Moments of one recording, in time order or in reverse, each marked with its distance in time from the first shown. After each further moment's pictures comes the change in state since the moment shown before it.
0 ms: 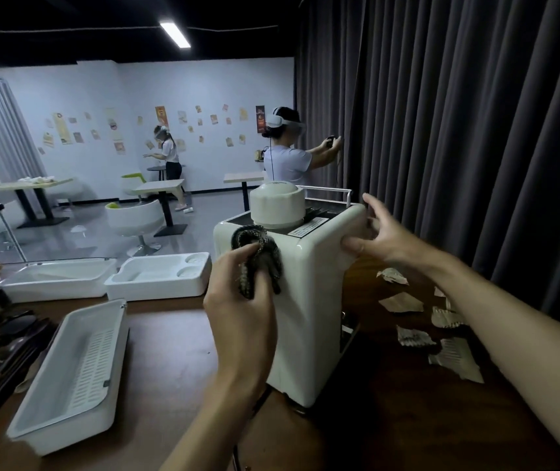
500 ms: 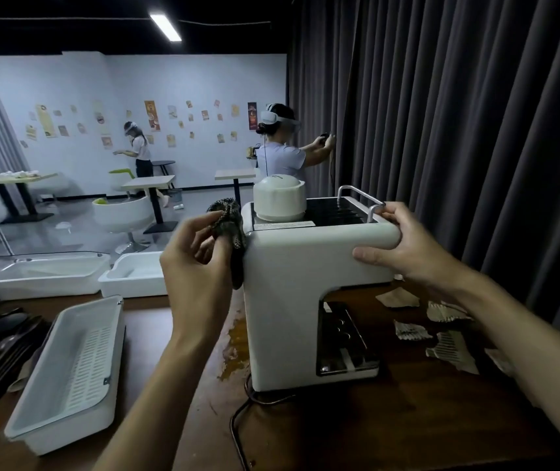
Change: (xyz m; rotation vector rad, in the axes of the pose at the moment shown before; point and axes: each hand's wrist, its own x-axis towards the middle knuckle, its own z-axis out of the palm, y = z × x) left_hand 0.051 0.004 -0.033 -0.201 -0.053 -0.123; right_hand -0.039 -0.007 0.005 -0.090 0.136 -0.123
